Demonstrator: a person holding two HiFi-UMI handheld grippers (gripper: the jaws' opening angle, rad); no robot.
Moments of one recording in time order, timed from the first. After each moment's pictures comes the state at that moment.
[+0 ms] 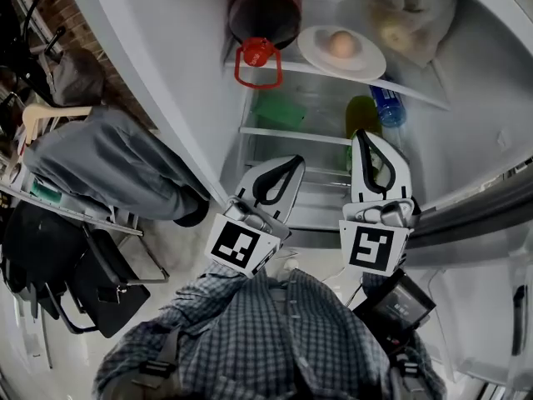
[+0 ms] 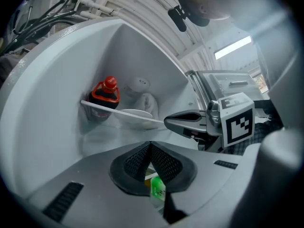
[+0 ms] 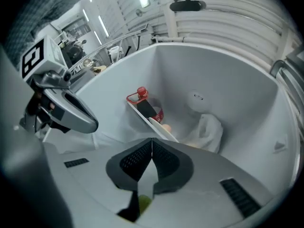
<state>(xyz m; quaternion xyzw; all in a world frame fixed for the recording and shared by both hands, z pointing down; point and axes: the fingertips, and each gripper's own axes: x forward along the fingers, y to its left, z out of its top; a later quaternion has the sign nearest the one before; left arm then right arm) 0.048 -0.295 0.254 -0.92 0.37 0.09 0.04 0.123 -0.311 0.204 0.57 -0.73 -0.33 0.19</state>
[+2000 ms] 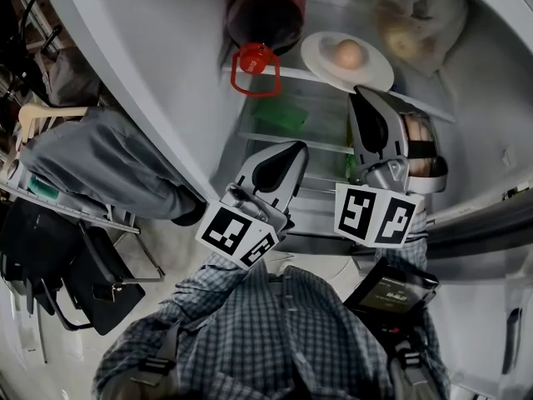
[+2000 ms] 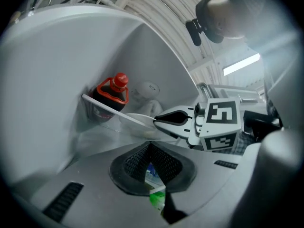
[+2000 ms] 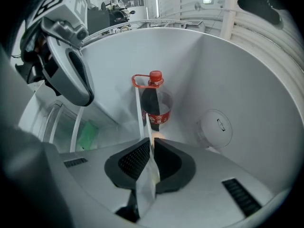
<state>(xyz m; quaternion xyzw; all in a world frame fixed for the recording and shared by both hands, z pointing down) 0.050 -0.325 0.231 -0.92 0.36 0.16 -0.02 0.108 -0.374 0.170 0.49 -0.62 -0.49 0.37</state>
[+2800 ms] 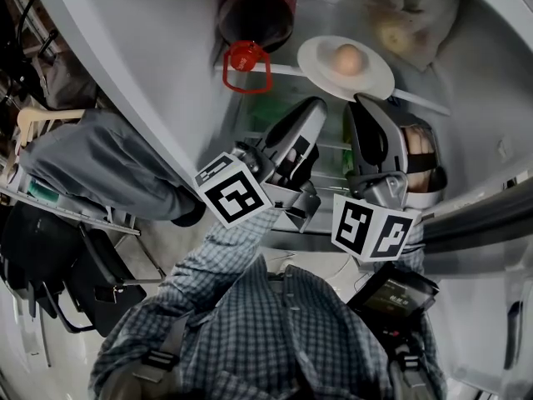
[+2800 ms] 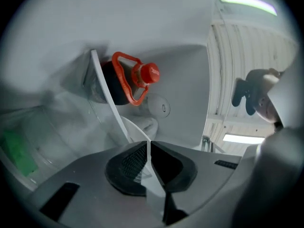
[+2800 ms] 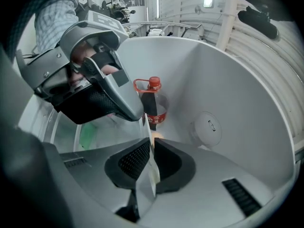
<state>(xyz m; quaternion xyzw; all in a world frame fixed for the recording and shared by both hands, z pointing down) 0.071 -0.358 0.174 -0.88 0.20 0.35 -0.27 0.116 -0.351 0.171 0.51 -0.61 -0.50 0.36</state>
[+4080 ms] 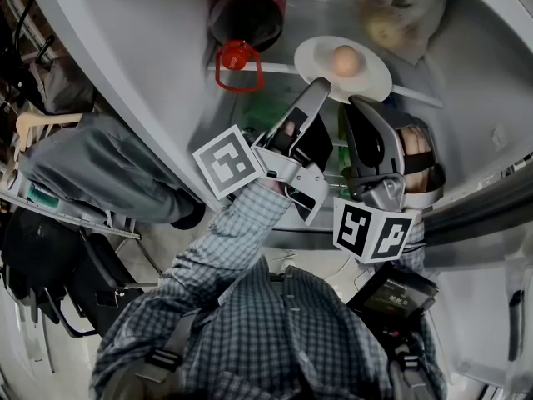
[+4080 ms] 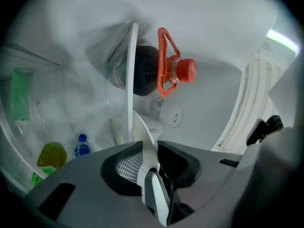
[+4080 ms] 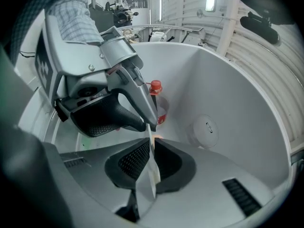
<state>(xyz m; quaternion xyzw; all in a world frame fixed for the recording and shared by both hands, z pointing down) 0.084 -0.377 0.158 -0.79 0.12 0.41 -0.45 0.114 -0.342 0.171 0.49 -0.60 -0.51 0.36</state>
